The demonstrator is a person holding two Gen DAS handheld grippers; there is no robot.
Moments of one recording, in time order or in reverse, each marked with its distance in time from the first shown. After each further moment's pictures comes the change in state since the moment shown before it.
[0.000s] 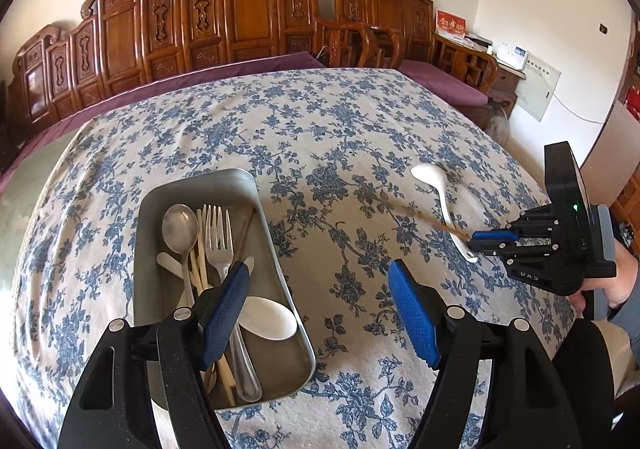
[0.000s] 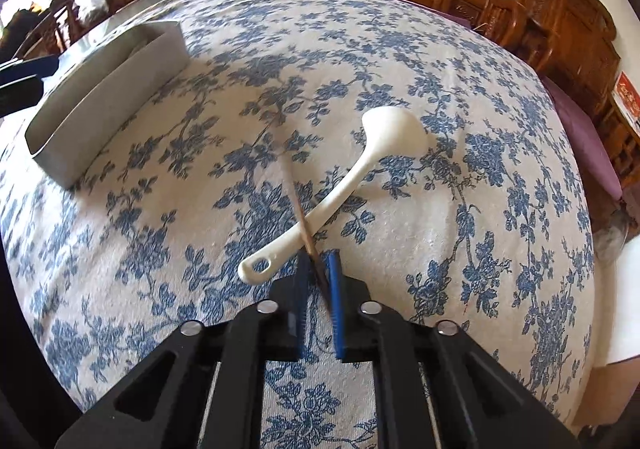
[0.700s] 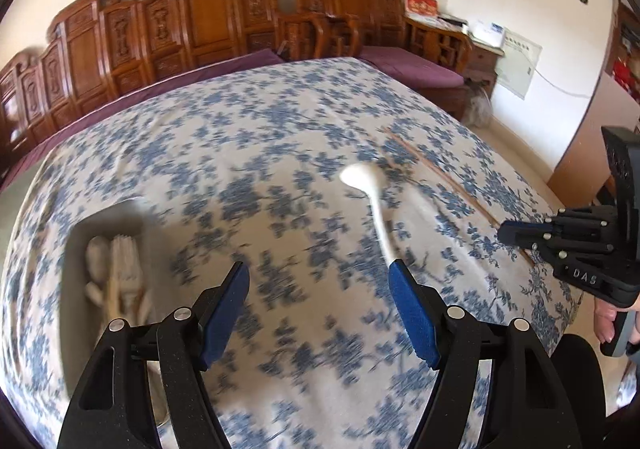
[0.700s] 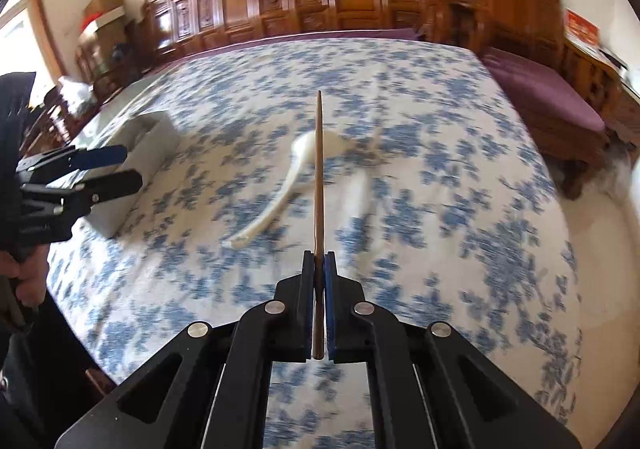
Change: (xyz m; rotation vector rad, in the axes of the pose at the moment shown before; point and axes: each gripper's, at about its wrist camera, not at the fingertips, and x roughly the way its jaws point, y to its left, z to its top) left arm 0.042 -0.097 0.021 0.098 0.027 -0.035; right arm -0.077 -0.067 -0.060 0.307 -0.198 0.031
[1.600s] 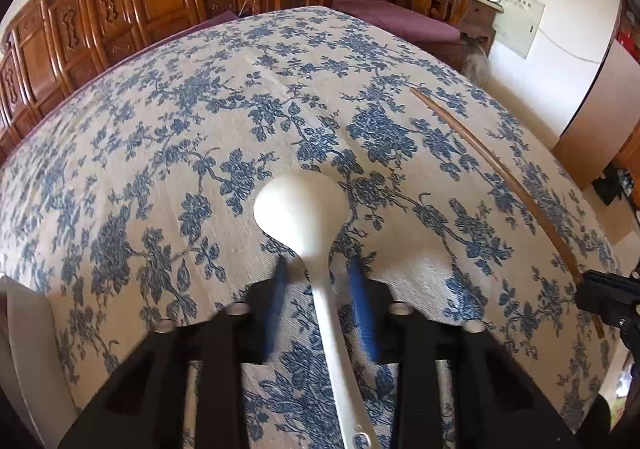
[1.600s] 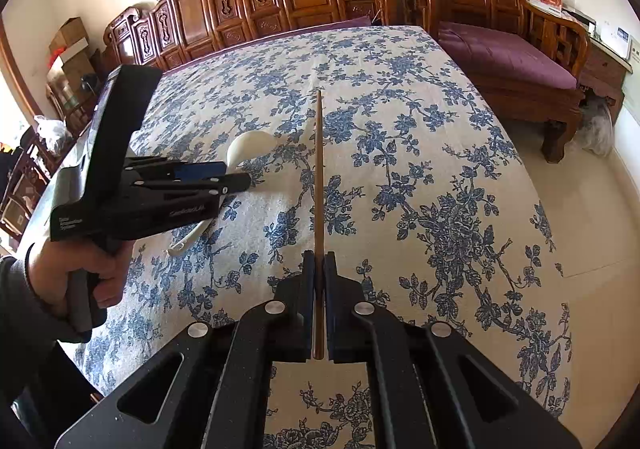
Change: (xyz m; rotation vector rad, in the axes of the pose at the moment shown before) left arm 0.143 -0.052 0.049 0.058 0.147 -0.019; right arm 0.006 -0.041 -0.007 0.107 0.009 -0.018
